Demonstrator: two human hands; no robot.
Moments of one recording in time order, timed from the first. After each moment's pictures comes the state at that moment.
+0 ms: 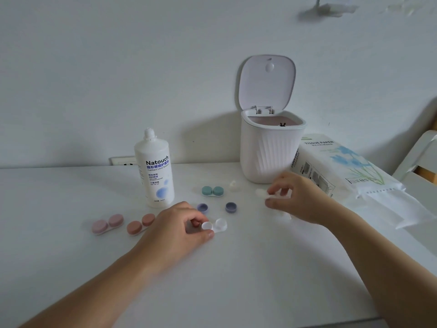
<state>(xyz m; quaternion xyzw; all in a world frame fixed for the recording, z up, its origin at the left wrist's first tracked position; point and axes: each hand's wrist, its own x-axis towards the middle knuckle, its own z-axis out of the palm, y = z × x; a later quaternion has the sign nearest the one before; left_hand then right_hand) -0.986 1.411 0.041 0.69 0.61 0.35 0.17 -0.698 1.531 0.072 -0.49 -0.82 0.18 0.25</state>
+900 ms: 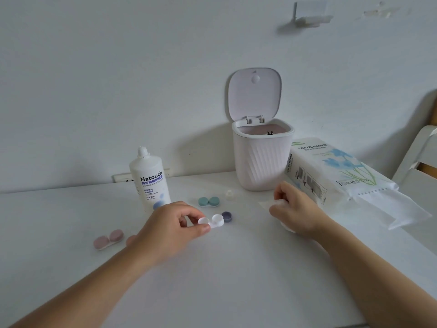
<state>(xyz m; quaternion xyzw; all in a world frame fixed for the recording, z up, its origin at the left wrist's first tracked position) -0.983 1.422 0.069 0.67 0.62 0.35 0.21 -0.695 1.518 0.059 -0.52 -0.76 0.24 0.31</state>
